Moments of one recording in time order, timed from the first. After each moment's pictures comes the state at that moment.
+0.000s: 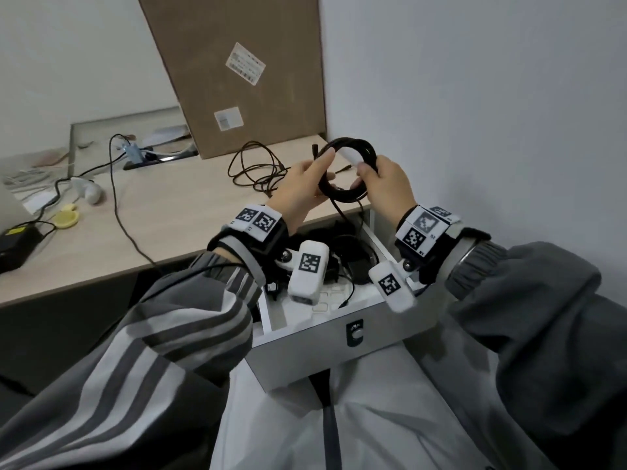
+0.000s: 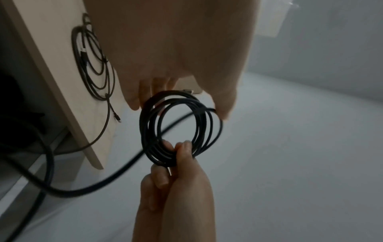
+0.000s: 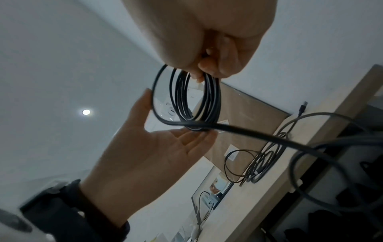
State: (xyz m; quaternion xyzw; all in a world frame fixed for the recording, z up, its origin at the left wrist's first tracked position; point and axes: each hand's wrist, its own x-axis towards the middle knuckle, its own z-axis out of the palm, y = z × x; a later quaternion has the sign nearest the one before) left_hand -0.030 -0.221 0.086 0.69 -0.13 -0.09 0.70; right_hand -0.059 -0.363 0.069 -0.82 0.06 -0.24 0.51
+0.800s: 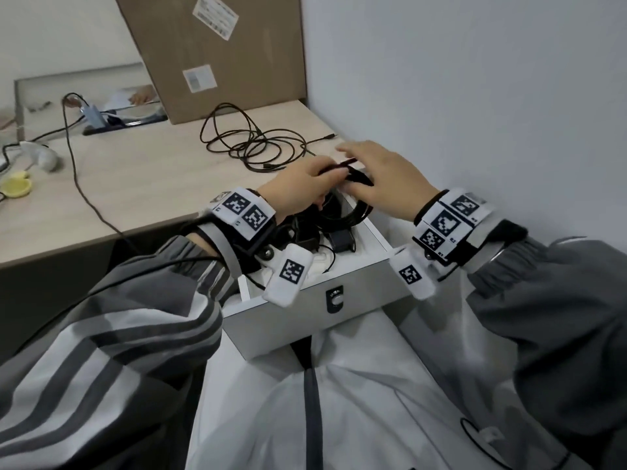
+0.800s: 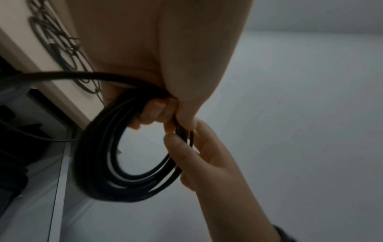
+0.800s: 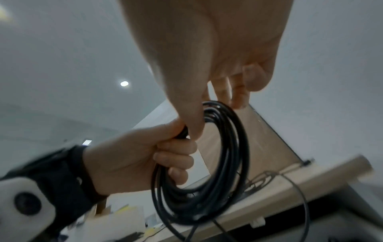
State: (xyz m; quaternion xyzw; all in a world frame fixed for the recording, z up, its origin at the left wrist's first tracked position) left_hand -0.062 -0.222 0.061 0.83 -0.33 -0.07 0.44; right_hand -0.119 -0.384 0.057 -0.94 -0.12 -0.21 0.22
